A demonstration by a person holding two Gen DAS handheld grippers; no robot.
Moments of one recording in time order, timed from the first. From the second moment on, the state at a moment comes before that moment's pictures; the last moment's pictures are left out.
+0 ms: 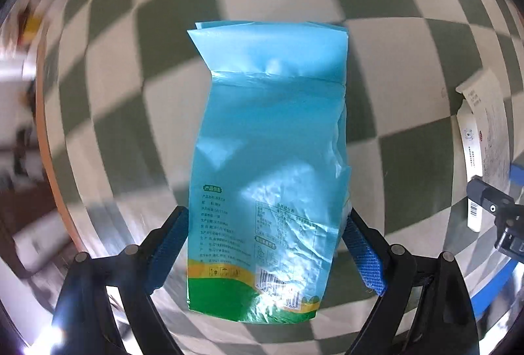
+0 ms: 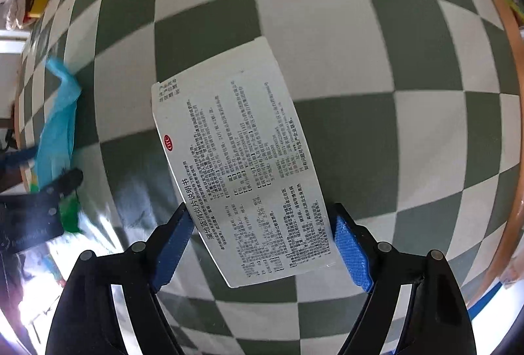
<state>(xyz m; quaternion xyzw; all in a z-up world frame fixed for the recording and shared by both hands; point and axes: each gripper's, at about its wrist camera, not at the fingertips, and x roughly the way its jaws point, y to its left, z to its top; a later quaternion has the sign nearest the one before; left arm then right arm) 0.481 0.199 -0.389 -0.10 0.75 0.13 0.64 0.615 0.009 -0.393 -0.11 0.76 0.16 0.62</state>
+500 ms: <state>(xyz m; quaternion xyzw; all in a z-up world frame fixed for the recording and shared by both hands) 0.432 0.176 -0.409 -0.17 0.72 0.20 0.65 0.576 0.016 -0.384 -0.12 0.72 0.12 0.68</state>
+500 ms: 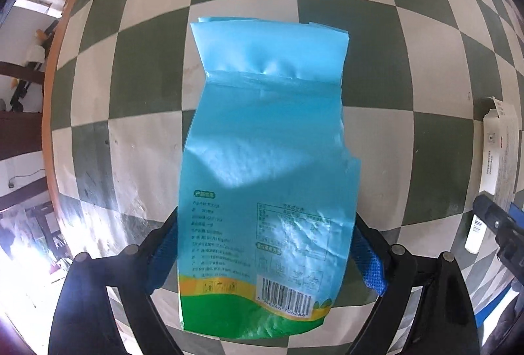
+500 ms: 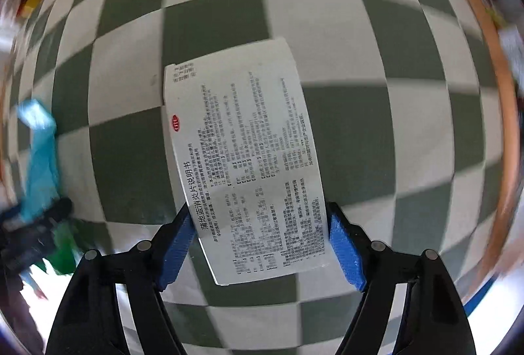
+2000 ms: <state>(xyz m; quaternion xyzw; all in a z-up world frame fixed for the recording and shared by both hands) 0.020 0.155 -0.280 -0.23 0.59 0.14 0.76 0.134 -0.043 -0.239 -0.01 0.60 0.20 0.78</state>
